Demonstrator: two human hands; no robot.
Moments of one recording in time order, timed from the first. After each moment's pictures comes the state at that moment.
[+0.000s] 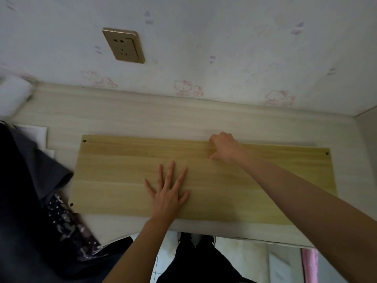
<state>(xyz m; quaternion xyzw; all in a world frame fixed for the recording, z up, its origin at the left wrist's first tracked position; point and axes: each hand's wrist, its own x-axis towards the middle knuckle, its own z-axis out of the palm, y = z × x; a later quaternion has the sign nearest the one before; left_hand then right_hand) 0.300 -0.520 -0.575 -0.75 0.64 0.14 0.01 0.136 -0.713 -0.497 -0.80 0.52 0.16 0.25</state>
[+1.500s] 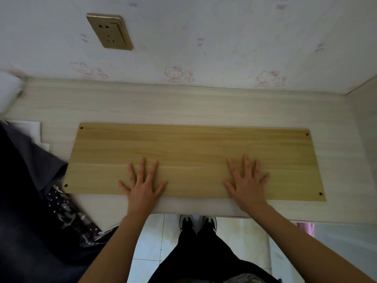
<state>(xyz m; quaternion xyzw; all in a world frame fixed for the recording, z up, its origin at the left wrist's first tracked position) 0.347 -0.484 -0.575 -0.80 0.56 0.20 -0.02 0.042 -0.549 -0.556 -0.73 0.65 0.12 0.14</state>
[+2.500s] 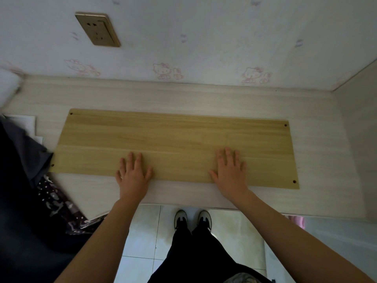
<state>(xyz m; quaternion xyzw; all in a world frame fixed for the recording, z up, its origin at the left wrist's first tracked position) 0.315 -0.500 -0.554 -0.85 0.49 0.20 -0.02 0.041 -0.560 -0.539 -0.75 0.63 0.10 0.17</state>
